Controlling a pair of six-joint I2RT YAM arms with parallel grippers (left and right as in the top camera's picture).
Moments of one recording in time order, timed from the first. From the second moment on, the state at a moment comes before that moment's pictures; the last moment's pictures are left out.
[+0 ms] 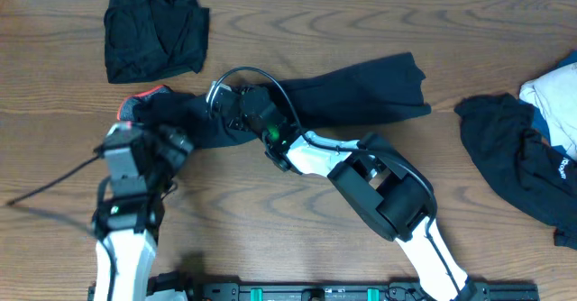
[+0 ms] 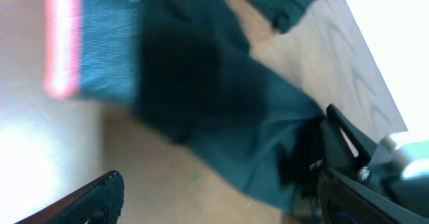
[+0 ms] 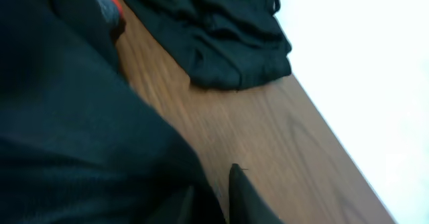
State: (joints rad) left arm 0.11 1.00 0.60 -0.38 0.07 -0.84; right arm 0.82 2.30 1.38 0.59 0.13 -0.55
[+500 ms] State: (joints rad) left arm 0.02 1.45 0.59 0.05 0.09 -0.78; right arm 0.83 2.30 1.38 0.65 0.32 -0.54
